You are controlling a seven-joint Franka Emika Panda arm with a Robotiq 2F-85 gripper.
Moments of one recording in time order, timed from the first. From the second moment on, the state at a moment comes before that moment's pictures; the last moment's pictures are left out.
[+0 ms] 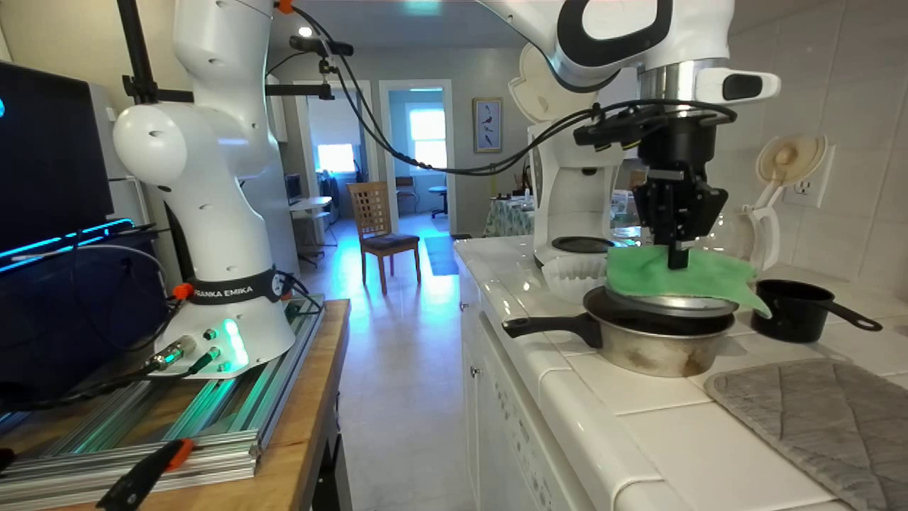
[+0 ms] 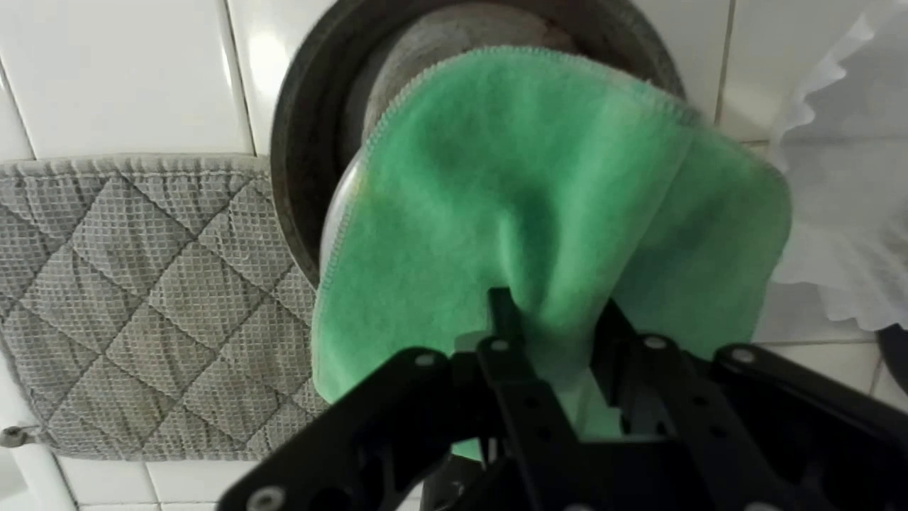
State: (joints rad) arm -0.22 0.33 -0.14 -1.88 0.02 2.28 -0.30
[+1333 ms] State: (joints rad) arm -0.23 0.22 -0.16 -2.06 0.02 2.45 -0.29
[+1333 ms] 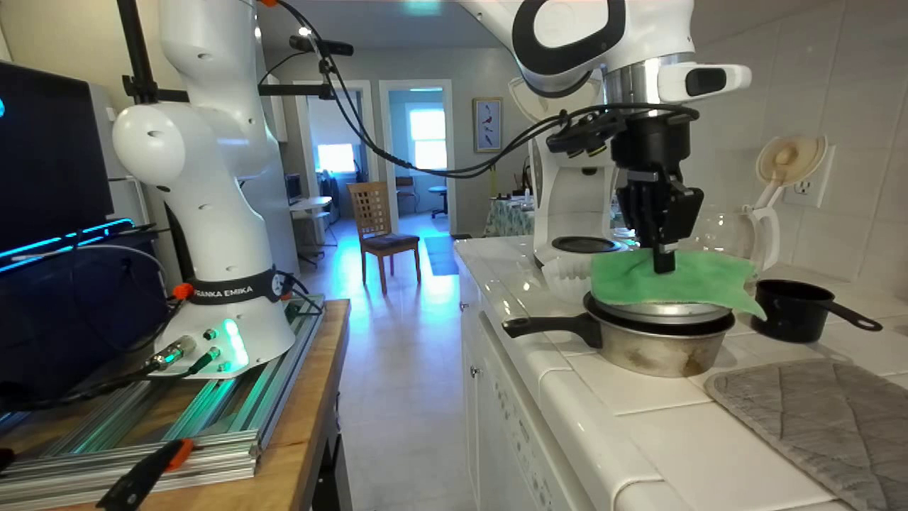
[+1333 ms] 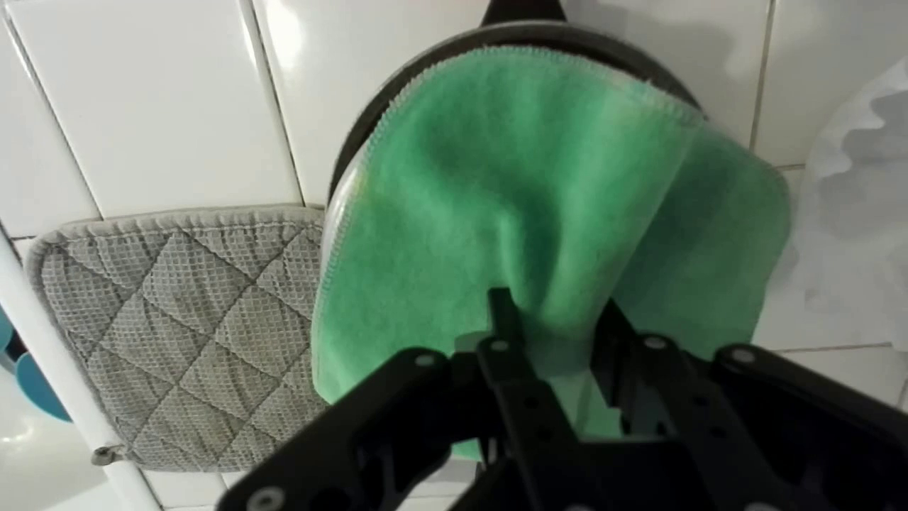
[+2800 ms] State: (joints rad) arm -0.25 0.25 -0.16 -2.06 0.07 2.45 -0.34
